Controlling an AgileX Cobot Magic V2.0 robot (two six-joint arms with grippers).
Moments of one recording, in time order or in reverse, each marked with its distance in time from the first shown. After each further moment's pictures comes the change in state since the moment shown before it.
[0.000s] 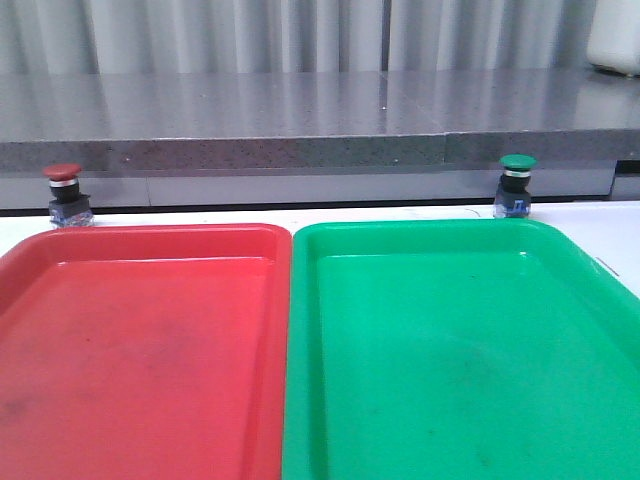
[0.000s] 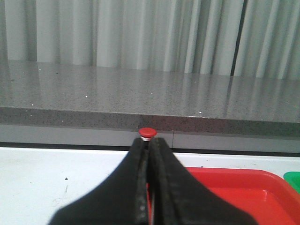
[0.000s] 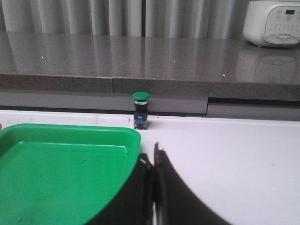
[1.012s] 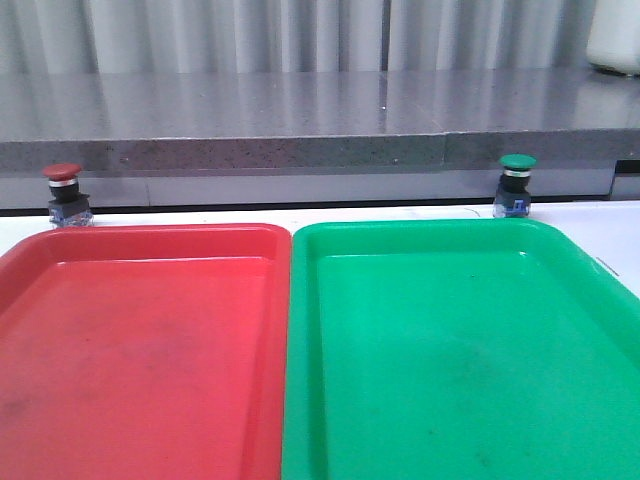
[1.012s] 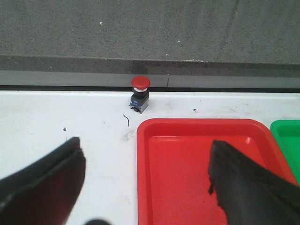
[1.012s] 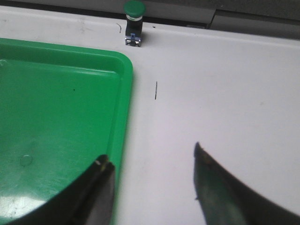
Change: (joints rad) left arm 0.000 0.607 -0.686 0.000 0.579 0.004; right arm 0.000 0.724 -0.705 0.000 0.593 -0.073
